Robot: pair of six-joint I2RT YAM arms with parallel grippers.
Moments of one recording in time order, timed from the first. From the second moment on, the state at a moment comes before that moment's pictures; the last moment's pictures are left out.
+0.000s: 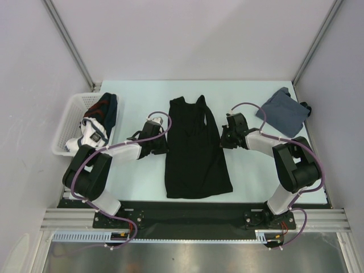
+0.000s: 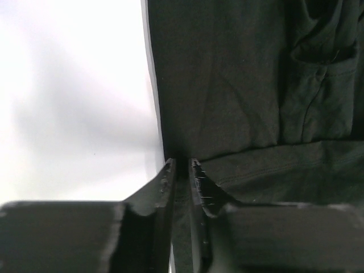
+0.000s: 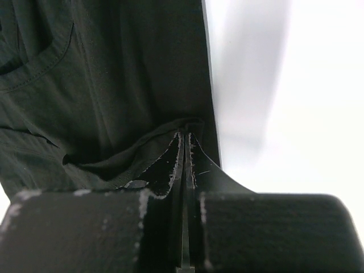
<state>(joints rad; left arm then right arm) -0.47 1.59 0.77 -0.04 0.06 -0.54 0.39 1.69 0.91 -0.15 -0.10 0.52</state>
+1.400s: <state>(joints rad) -0.47 1.23 0.72 -0.08 -0.06 -0.52 0.38 1.45 0.92 -0.23 0.01 0.51</state>
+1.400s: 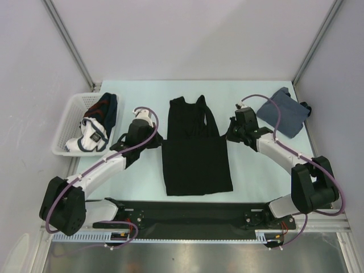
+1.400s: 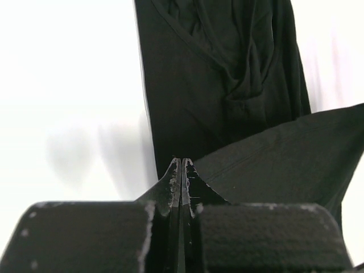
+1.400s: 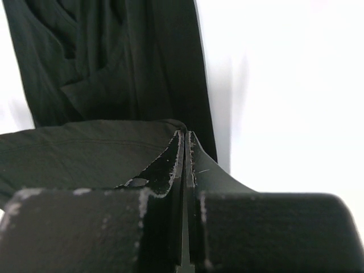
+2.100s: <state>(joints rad) -0.46 1.58 0.88 -0.03 -0.10 -0.49 0.34 1.69 1.10 -0.24 0.04 0.52</state>
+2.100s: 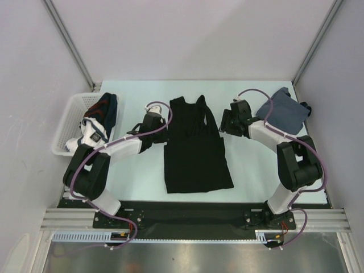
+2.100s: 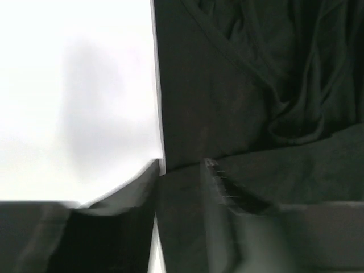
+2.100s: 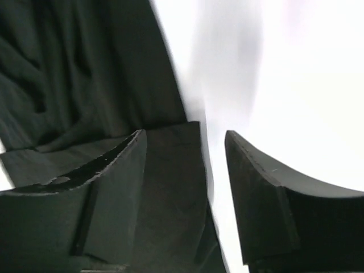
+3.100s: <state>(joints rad) -0.89 1.01 0.38 -0.19 -0.07 -0.80 0.56 1.02 0.47 -0.50 0.01 0.78</state>
